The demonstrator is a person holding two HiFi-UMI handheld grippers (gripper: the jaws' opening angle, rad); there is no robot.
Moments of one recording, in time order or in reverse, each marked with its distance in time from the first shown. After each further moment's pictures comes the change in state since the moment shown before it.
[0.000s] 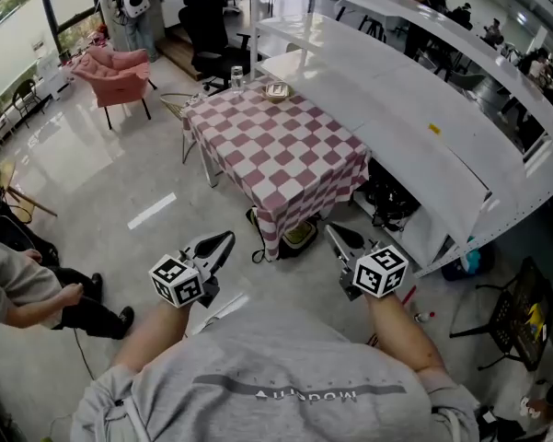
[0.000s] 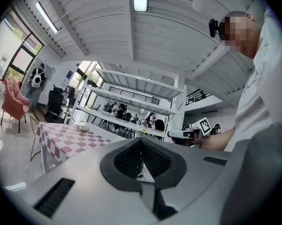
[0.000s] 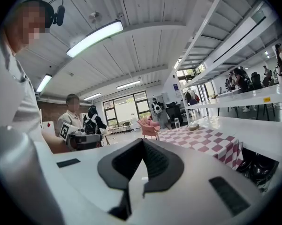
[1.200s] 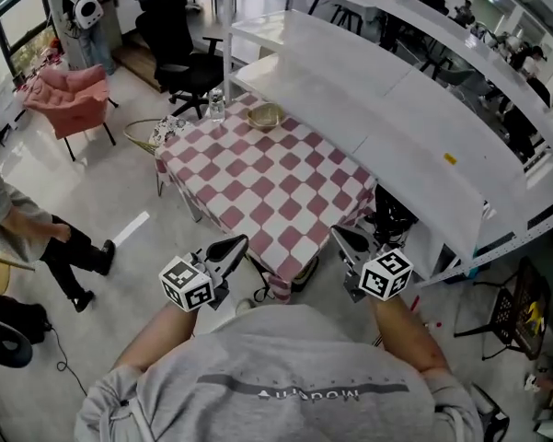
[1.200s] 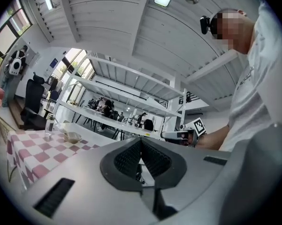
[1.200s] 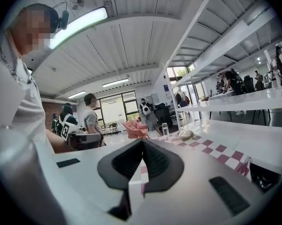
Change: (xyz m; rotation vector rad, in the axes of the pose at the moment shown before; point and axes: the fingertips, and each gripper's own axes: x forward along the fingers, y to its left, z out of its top) left arm 0.157 0.227 0.060 -0.002 0.023 -0.225; right arm 0.215 -0.138 0.059 0.006 -0.005 -0.128
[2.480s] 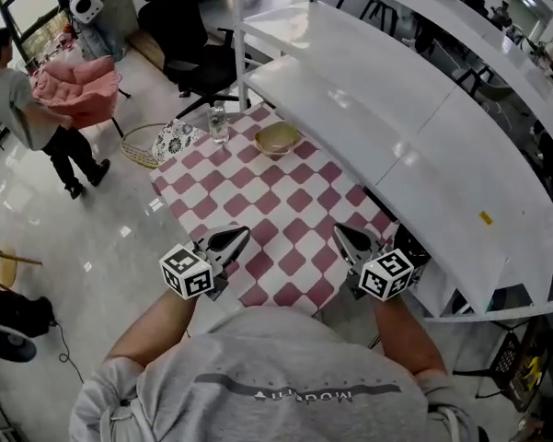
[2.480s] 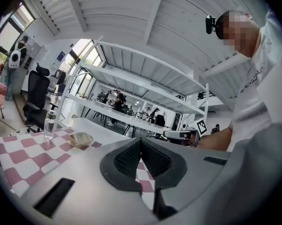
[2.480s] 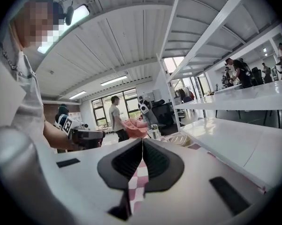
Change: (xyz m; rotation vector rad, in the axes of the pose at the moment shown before) left arm 0.145 0.183 0.022 -0.060 0.084 0.095; right arm 0.155 -0.178 0.038 0.013 0.039 0.076
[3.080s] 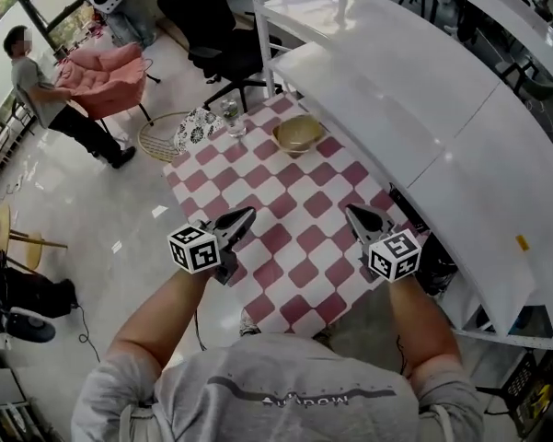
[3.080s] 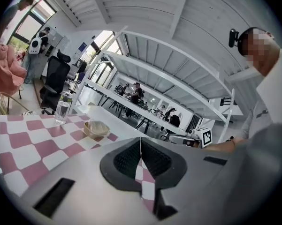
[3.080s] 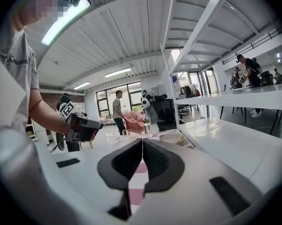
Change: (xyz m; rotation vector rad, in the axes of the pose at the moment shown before) left arm 0.057 0.094 -0.019 -0.186 0.048 0.167; right arm 0.074 -0.102 -0.024 -0.105 0.070 0.049
